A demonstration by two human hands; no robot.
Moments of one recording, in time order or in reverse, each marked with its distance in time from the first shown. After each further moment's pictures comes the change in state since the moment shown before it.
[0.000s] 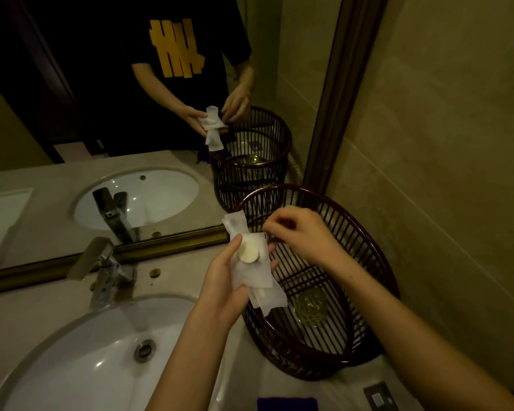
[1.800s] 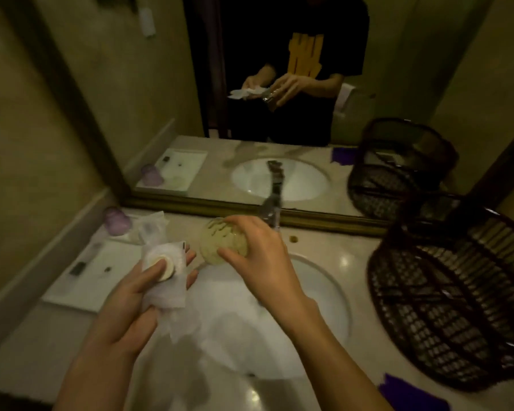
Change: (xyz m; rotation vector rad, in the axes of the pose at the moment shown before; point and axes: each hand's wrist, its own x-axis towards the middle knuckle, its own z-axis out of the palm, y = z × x) left_hand -0.320 0.164 -0.305 0.013 0.196 0.483; right_hand -0.099 -0.309 0.271 0.048 -0.120 -0.282
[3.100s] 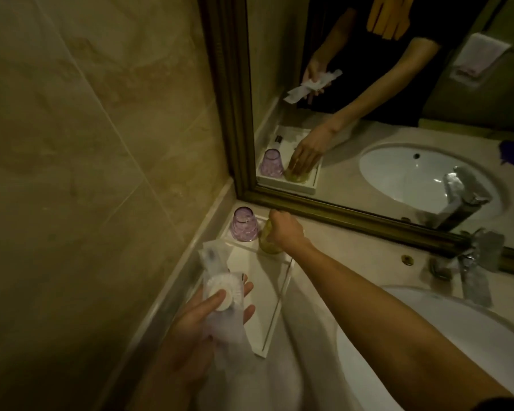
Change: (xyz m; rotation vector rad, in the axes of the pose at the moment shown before) left_hand 0.073 0.187 -0.237 0.014 0.292 -0.172; right_hand 0.297 0.007 0.434 -0.451 -0.491 0.215
